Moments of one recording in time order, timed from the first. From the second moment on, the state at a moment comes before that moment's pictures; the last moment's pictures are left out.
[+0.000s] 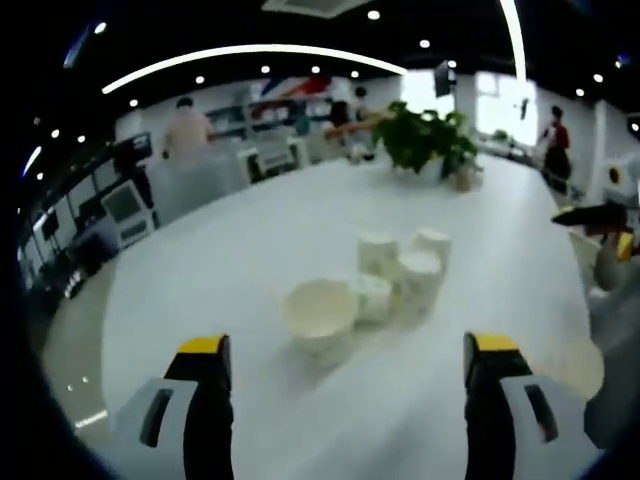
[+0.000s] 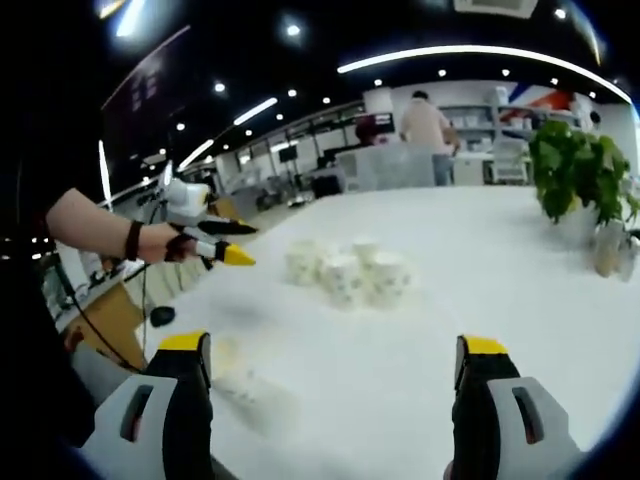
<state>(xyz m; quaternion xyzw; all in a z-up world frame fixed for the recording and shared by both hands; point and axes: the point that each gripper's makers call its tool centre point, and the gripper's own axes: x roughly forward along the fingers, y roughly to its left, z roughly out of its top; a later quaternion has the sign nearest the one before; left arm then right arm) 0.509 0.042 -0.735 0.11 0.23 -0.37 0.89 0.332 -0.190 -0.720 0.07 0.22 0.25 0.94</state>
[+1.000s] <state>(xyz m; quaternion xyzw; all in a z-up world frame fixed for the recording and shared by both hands) 0.573 0.029 -0.777 0.09 0.21 -0.30 0.93 0.340 -0.193 -0.737 0.10 0.24 0.24 0.93</state>
